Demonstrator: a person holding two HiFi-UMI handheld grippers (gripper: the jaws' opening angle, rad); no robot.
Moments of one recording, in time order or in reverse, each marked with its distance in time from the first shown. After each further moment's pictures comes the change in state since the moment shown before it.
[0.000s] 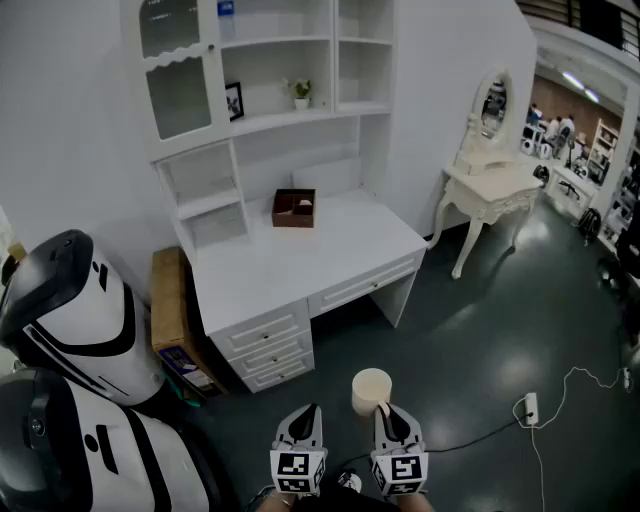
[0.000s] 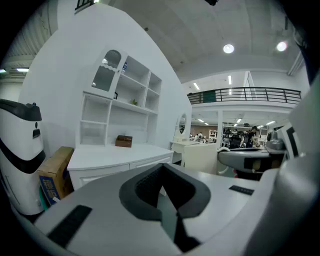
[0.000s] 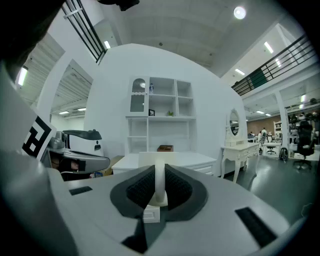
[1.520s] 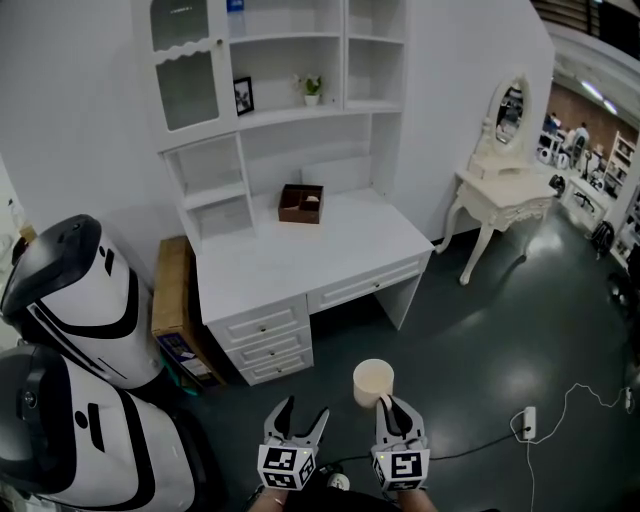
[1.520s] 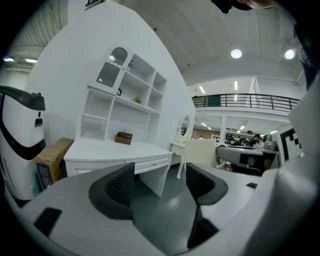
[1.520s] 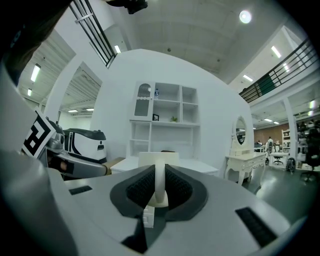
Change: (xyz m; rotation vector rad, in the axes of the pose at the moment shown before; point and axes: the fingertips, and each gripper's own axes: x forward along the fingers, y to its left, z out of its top) left arm 0.010 -0.023 -0.004 -0.090 -0.009 0.016; right arm 0.002 -0.040 0.017 -0.080 -0.059 0.062
